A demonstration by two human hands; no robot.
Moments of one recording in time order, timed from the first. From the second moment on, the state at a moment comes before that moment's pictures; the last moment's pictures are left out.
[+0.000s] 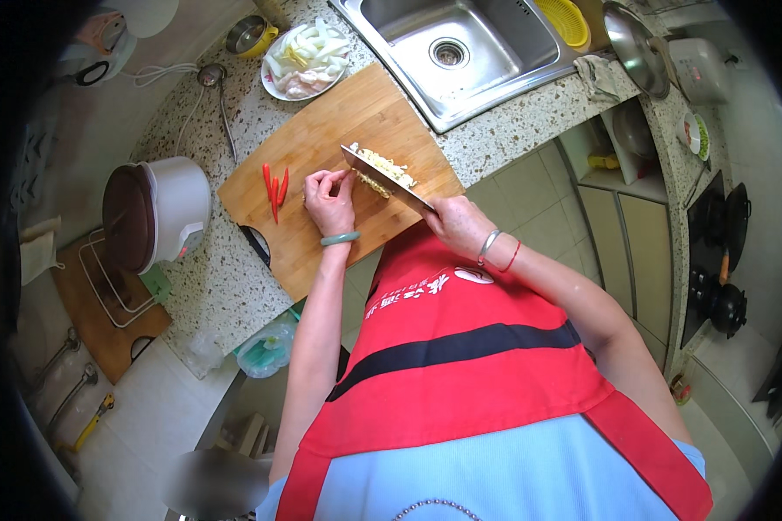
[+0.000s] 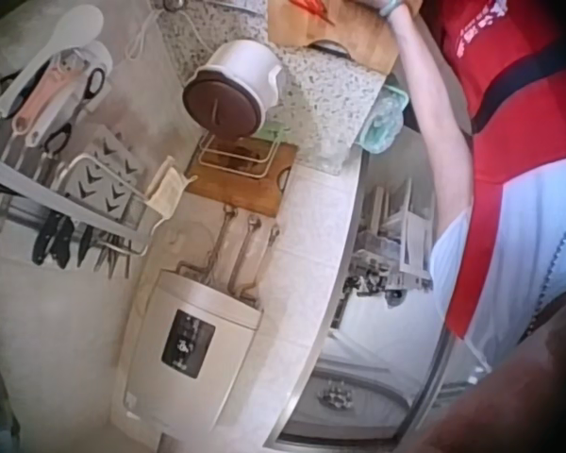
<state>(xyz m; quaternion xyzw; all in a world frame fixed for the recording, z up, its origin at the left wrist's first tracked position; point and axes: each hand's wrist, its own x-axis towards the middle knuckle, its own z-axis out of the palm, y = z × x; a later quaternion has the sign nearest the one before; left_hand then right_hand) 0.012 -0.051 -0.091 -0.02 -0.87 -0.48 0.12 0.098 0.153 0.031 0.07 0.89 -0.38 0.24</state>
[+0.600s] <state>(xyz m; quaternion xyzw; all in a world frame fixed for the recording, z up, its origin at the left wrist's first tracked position) 0.012 -0.053 -0.078 -0.04 -0.90 -0.42 0.08 0.103 0.144 0.004 0.11 0.87 -0.41 0.26</state>
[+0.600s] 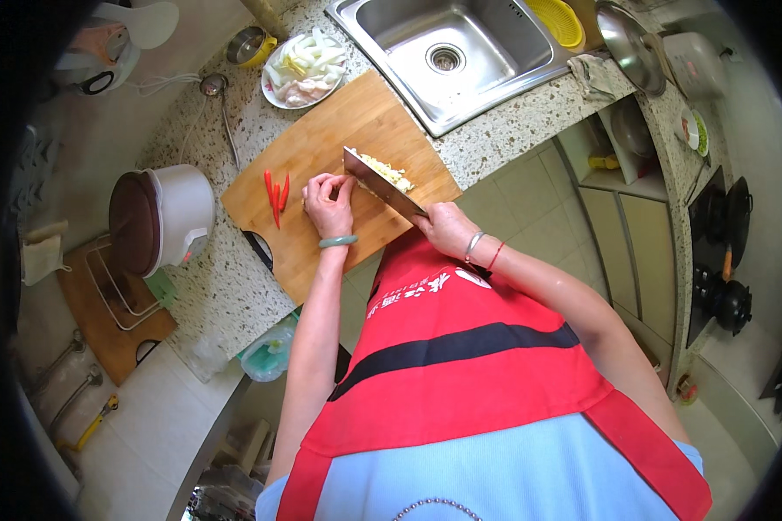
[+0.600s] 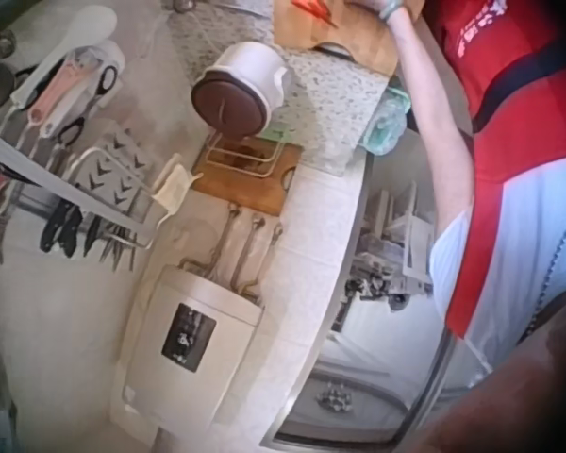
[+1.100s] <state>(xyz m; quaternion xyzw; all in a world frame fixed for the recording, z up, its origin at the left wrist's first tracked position) 0.033 -0.055 -0.056 -0.07 -0.87 -0.48 0.14 0.110 0.157 0.018 0.21 0.73 -0.57 0.31</state>
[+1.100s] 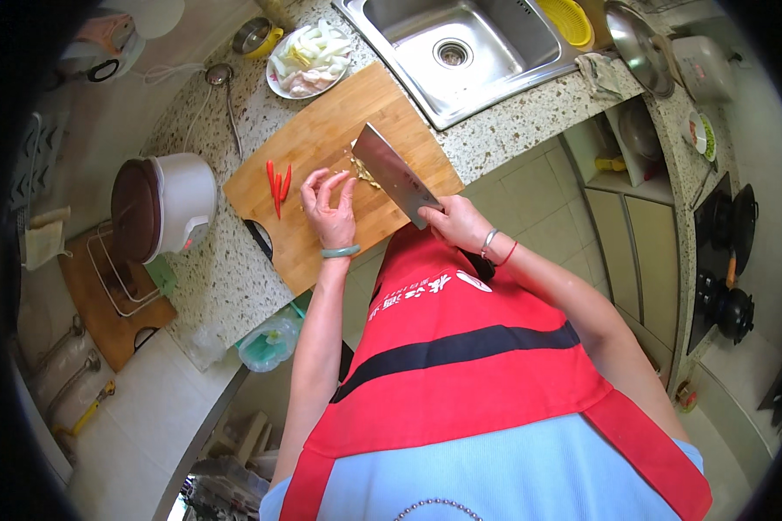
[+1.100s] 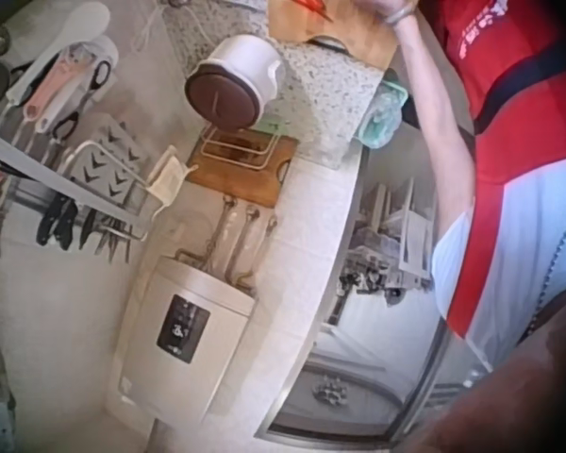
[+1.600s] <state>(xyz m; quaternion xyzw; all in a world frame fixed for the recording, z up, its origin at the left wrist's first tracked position) 0.025 -0.056 -0.063 0.05 -0.74 -0.67 0.10 0.108 0.150 0.005 0.16 0.77 -0.53 0.31</state>
